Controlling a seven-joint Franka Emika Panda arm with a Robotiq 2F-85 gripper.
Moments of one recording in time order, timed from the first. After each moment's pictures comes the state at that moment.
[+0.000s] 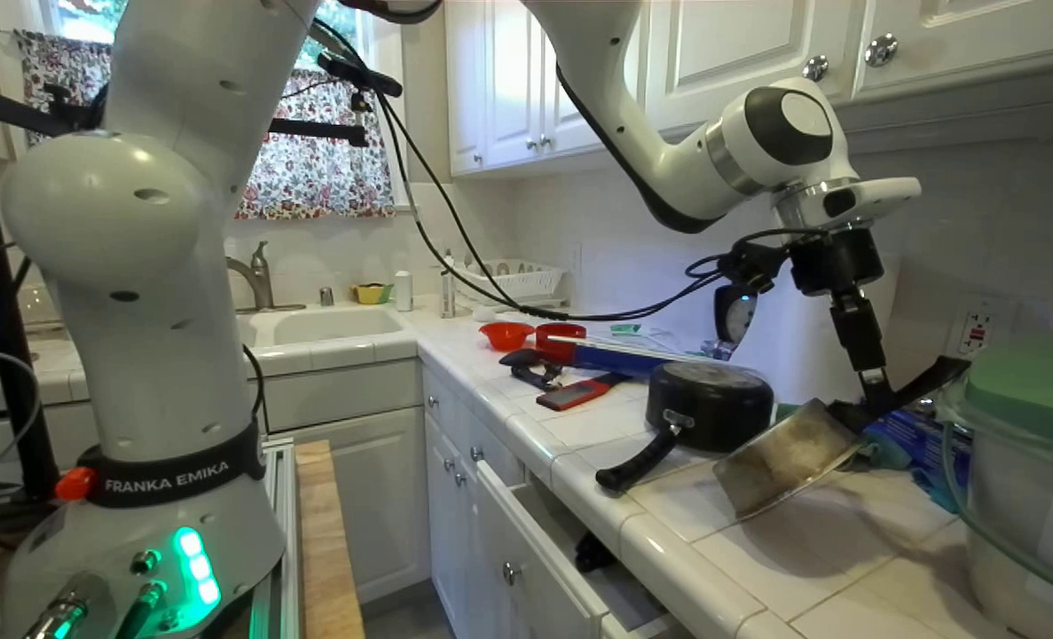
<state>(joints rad) 0.03 0.44 -0.31 -1.82 -0.49 2.30 1.14</state>
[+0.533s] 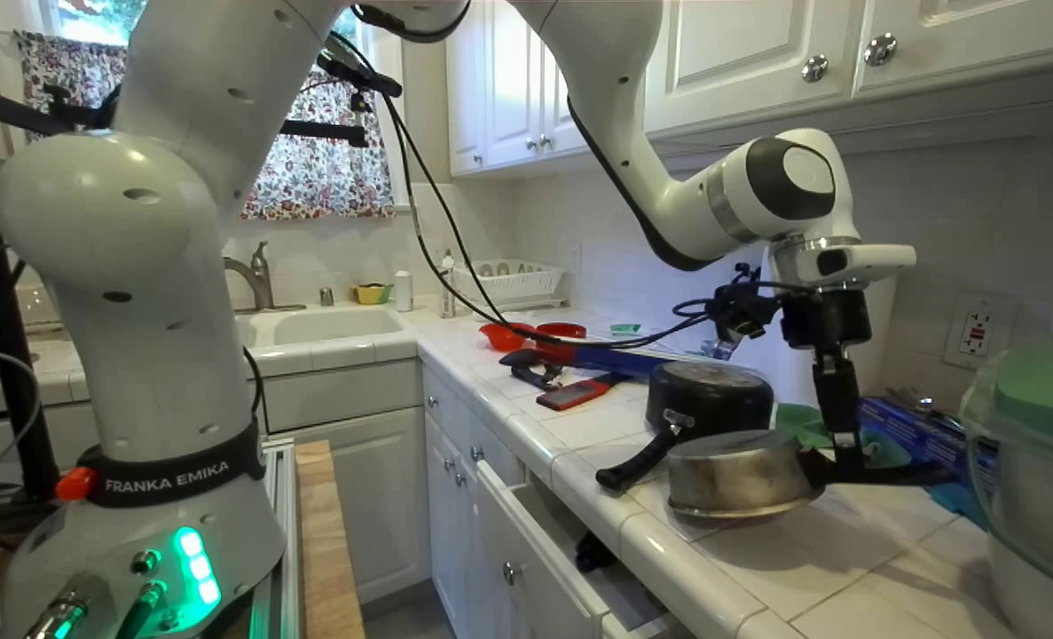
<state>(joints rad) -0.01 0.52 -0.30 -1.84 -0.43 2.28 1.14</state>
